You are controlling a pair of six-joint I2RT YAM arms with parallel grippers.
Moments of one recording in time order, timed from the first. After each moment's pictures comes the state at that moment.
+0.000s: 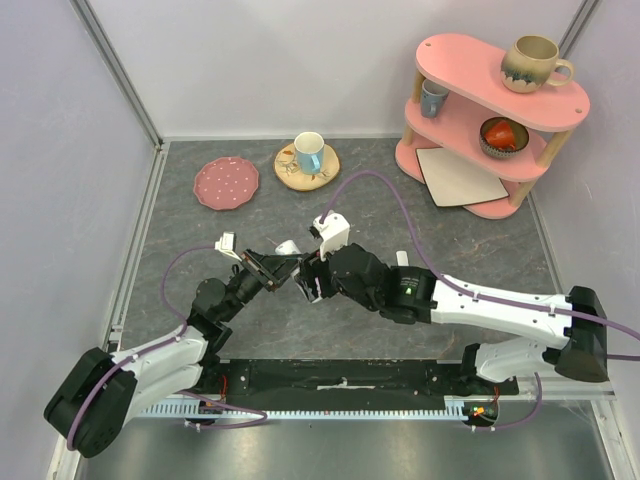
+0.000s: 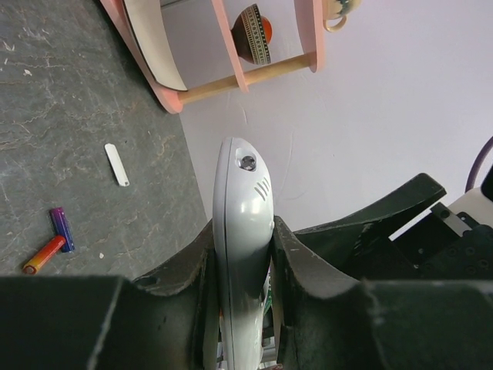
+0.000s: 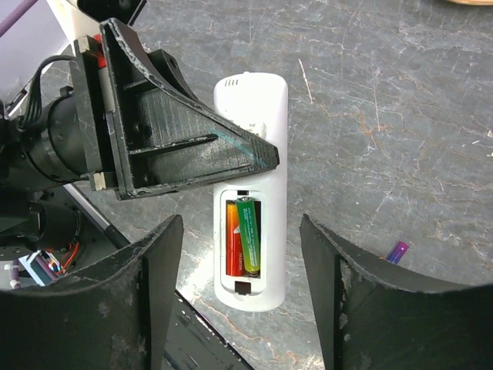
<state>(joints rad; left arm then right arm) -0.58 0.92 0.07 1.01 0.17 -1.33 1.24 1.31 1.09 -0.25 0.40 0.43</state>
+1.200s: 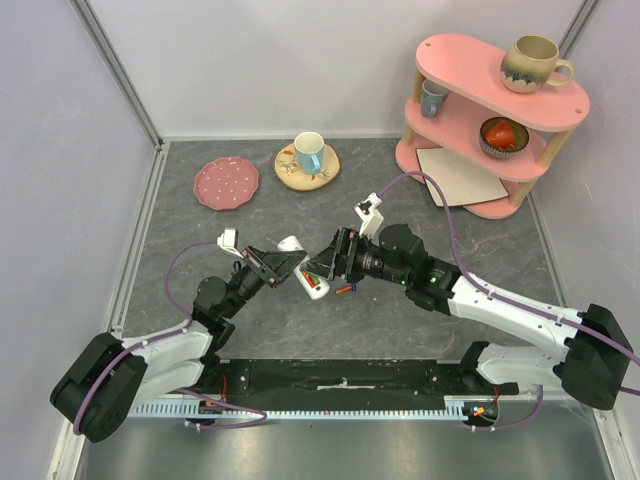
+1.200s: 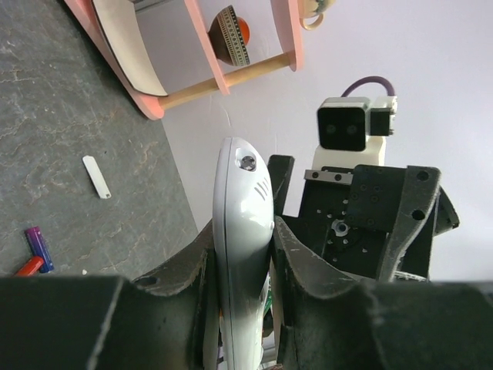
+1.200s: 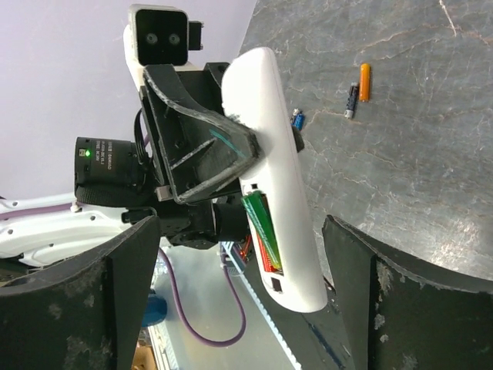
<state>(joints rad) -0.59 1.02 0.08 1.15 0.18 -1.33 0.91 1.18 0.79 0.12 -0.20 0.95</state>
